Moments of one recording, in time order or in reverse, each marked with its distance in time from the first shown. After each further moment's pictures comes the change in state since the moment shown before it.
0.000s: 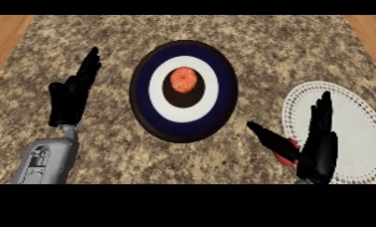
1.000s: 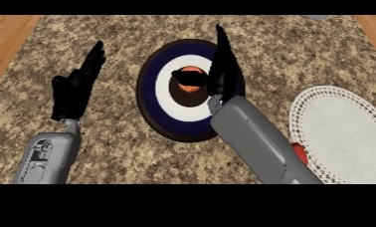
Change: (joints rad) left arm -0.041 0.008 -0.022 -0.003 0.012 -0.010 0.021; right arm -0.818 0.236 0.113 0.728 0.246 0.065 0.340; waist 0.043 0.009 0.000
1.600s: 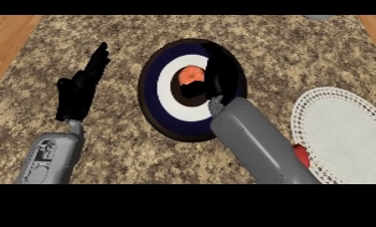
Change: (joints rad) left arm 0.002 -0.007 -0.016 0.011 0.001 0.002 -0.018; right arm 0.018 0.001 0.009 -0.051 0.287 0.372 0.263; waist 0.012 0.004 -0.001
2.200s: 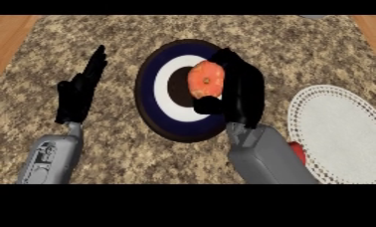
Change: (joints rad) left arm 0.017 0.002 -0.001 0.010 -0.005 0.023 -0.015; right arm 0.229 0.000 -0.040 -0.509 0.320 0.237 0.038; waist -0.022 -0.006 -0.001
